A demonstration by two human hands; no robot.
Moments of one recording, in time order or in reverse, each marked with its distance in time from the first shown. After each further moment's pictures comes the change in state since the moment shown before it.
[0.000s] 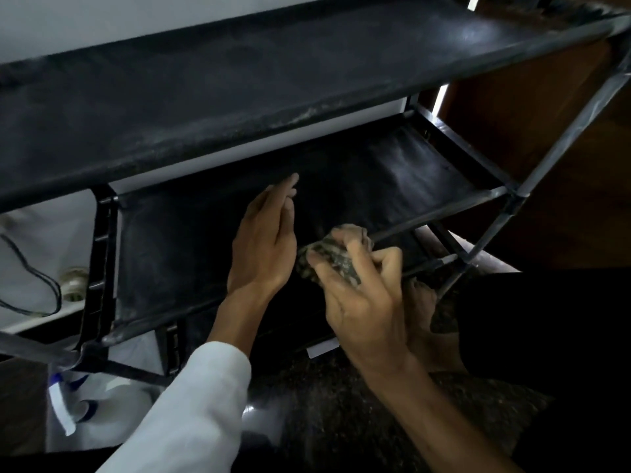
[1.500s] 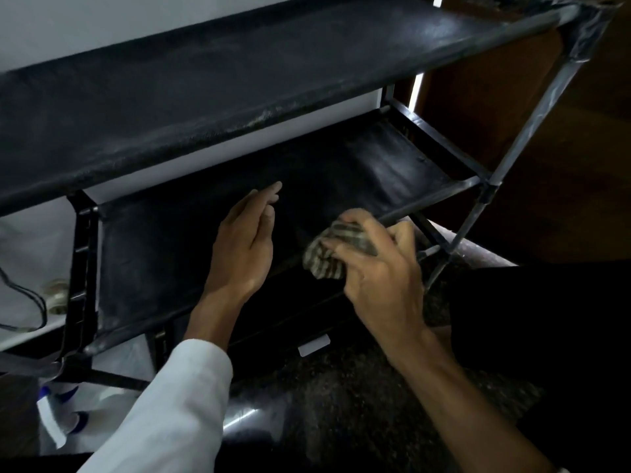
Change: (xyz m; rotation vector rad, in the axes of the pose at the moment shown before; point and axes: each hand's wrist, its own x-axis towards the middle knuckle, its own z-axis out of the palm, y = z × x) left_hand 0.000 -0.001 0.000 -0.043 -0.064 0.039; right_hand 0.013 0.048 -0.022 -0.012 -0.176 0.123
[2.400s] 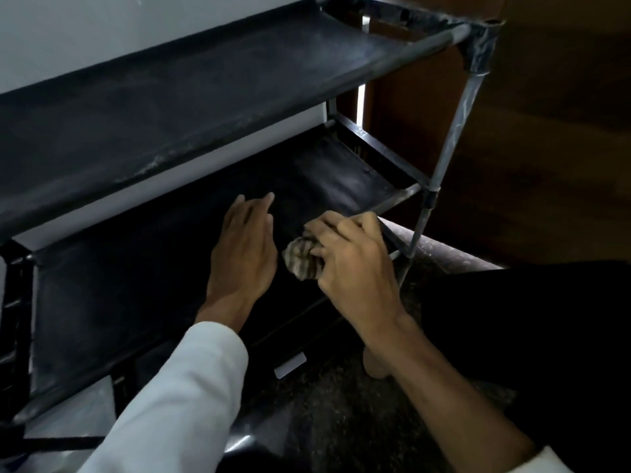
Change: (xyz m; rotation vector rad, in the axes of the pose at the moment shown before) left_hand 0.025 0.037 0.058 0.412 -0.053 0.104; right_hand 0.028 0.028 -0.012 0.024 -0.102 0.110
